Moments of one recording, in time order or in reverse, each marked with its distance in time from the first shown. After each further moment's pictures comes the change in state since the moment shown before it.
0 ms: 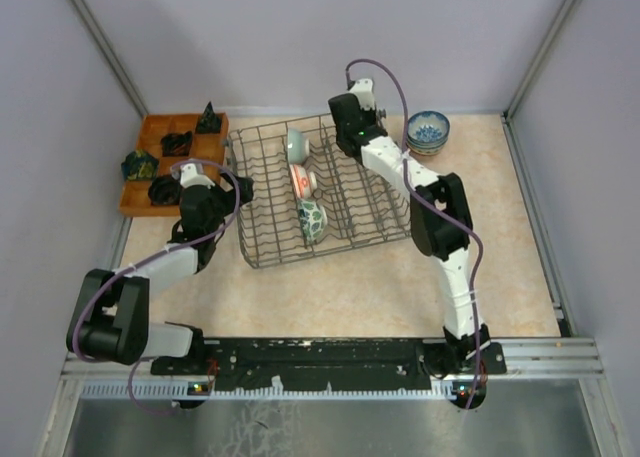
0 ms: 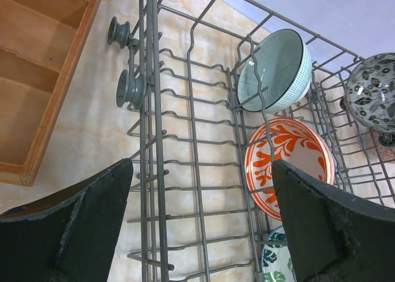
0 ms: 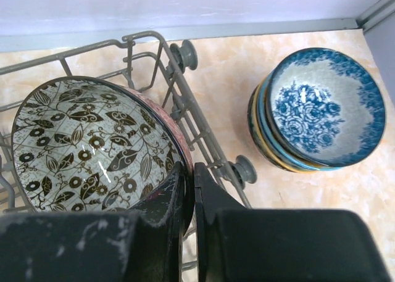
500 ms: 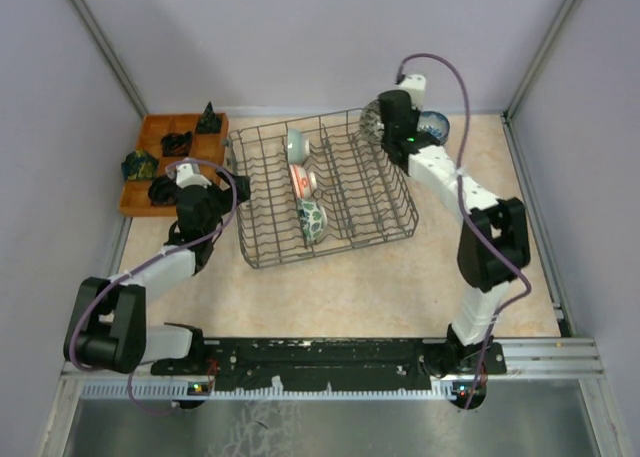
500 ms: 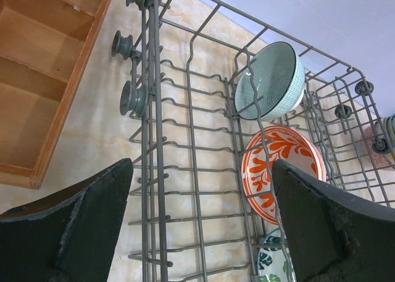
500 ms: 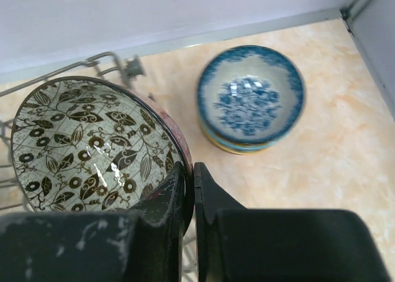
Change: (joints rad) left arm 0.006 -0.041 0.000 -0.019 -0.016 0.005; right arm -0.083 -0.388 -0.369 0.101 -0.132 0.054
